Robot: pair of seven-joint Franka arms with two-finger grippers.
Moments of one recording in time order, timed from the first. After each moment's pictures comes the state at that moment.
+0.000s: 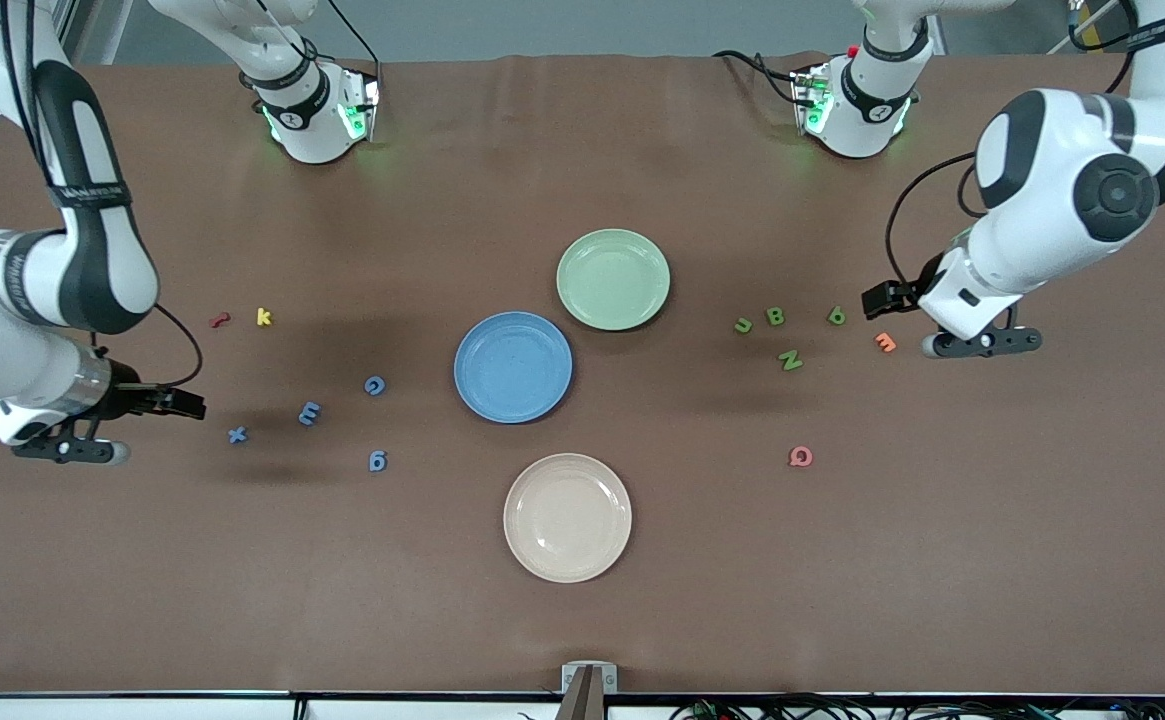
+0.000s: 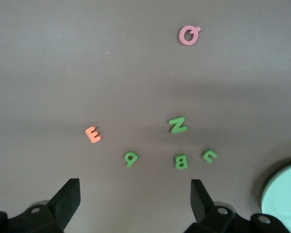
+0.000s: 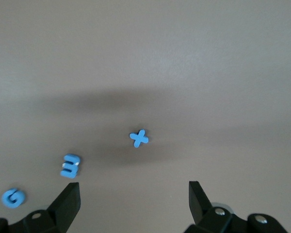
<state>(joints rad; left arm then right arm) -0.02 0.02 -0.17 -2.13 -0.07 2.05 -0.23 -0.09 0.37 -0.03 -1.89 0.02 2.20 -0.03</state>
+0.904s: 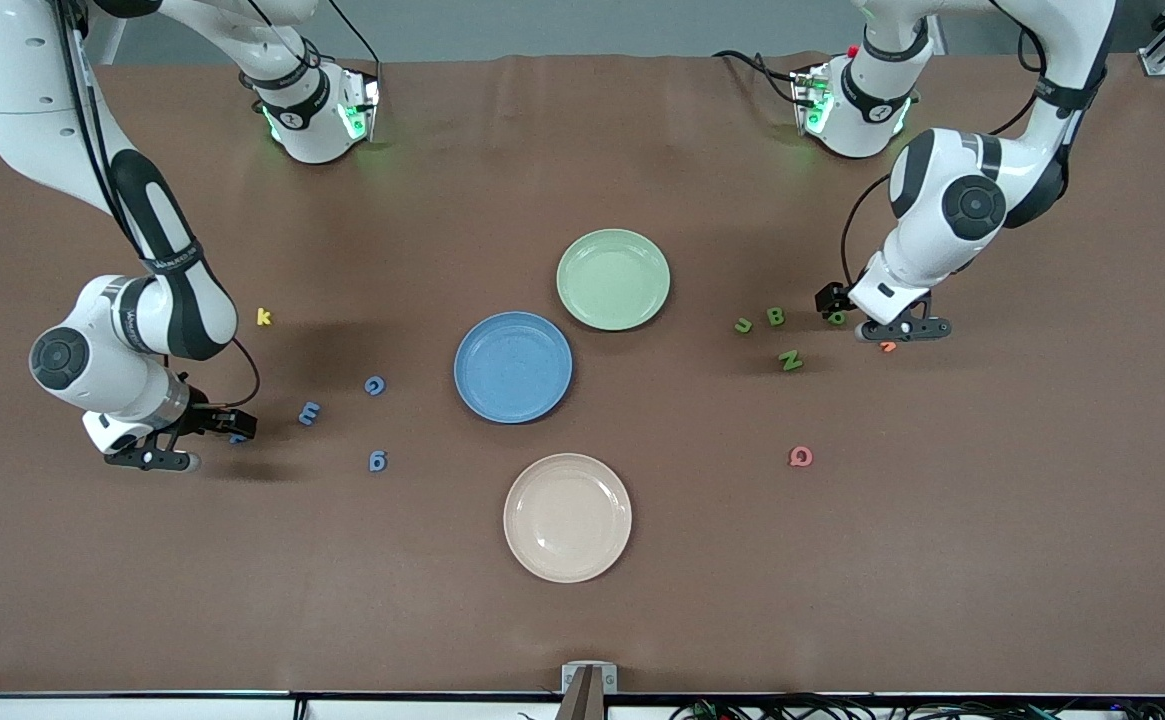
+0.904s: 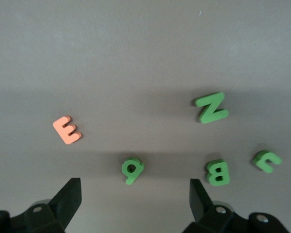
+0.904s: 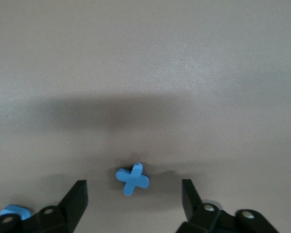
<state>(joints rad) -0.02 0.07 -0.20 -2.52 0.00 2.52 -0.24 -0.08 0.55 -0.03 -1.98 0.02 2.53 -0.03</state>
